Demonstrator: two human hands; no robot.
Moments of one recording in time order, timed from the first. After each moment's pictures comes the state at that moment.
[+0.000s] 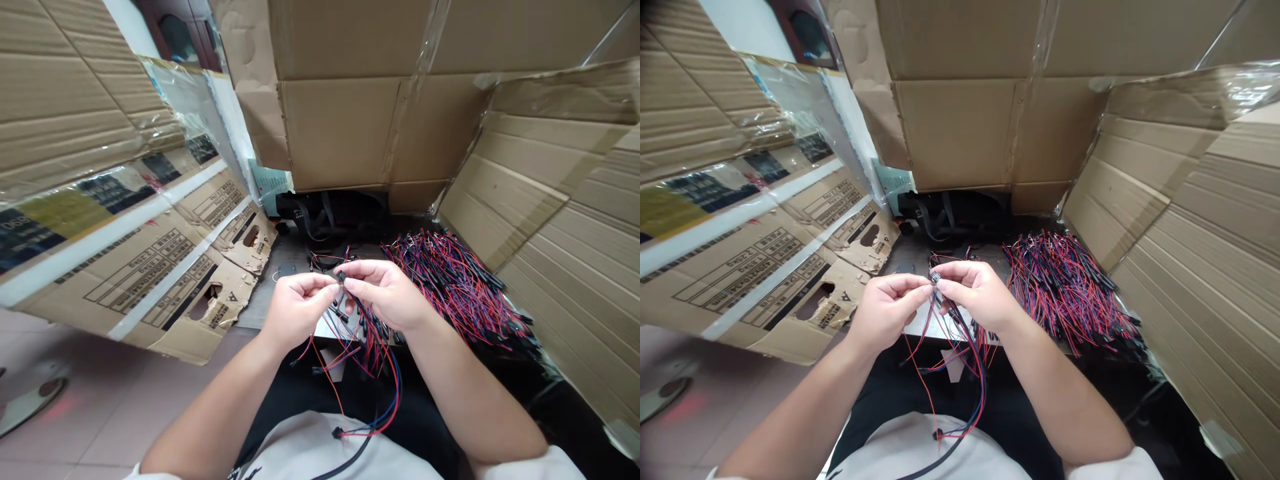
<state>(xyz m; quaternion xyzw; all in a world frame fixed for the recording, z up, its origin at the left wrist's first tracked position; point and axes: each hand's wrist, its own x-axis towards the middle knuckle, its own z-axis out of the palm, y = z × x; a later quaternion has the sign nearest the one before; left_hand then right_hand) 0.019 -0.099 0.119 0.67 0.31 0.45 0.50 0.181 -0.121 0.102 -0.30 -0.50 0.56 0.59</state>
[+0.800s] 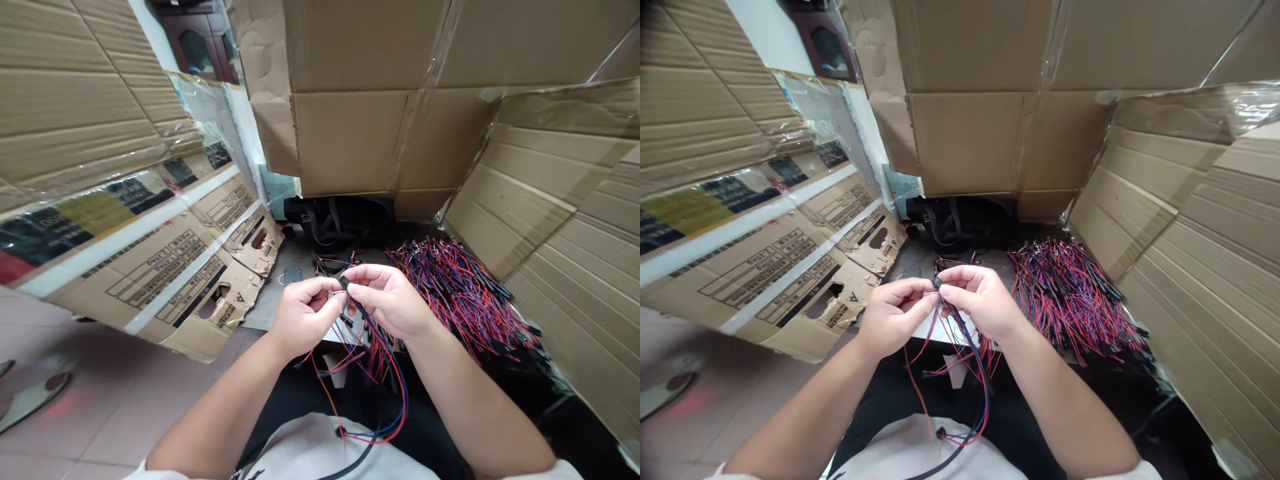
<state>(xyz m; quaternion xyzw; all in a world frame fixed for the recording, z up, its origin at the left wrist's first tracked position) 0.012 -0.103 0.118 0.76 0.22 0.49 0.37 0.171 -0.122 0.102 -0.28 -0.45 0.59 0.61</state>
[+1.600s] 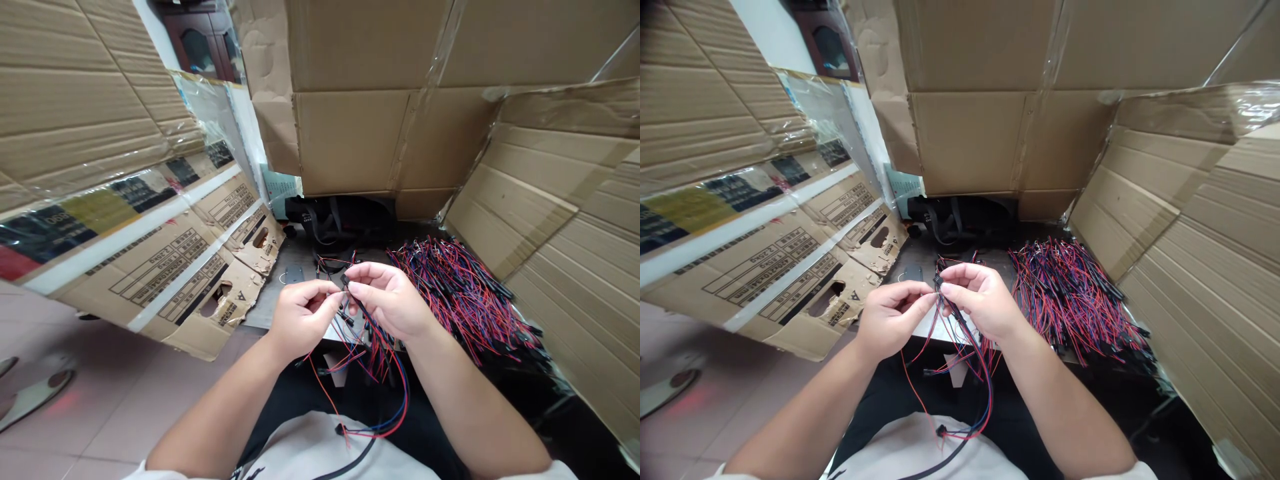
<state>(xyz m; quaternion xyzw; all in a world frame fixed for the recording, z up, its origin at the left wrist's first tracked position) 0.006 -0.102 0.113 0.79 0.26 0.50 0.27 0.170 -0.124 0.101 -0.28 -0.45 0.57 0.63</state>
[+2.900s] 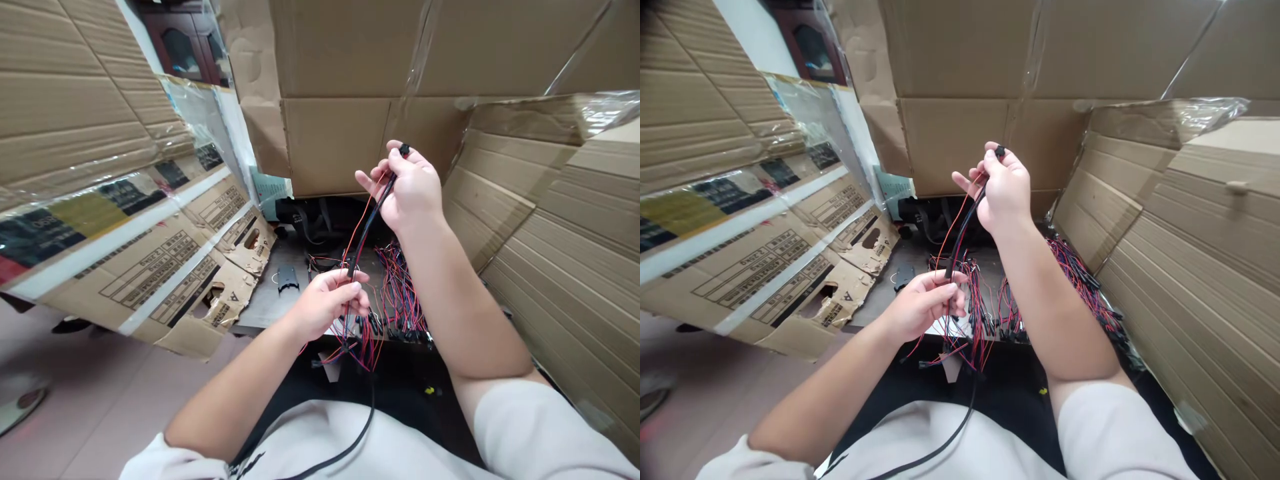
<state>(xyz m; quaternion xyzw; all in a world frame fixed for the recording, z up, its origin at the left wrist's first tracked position) 0.043 -0.096 0.106 0.53 0.17 0.30 0.77 0.222 -0.049 0.221 -0.30 -0.43 0.30 0.80</state>
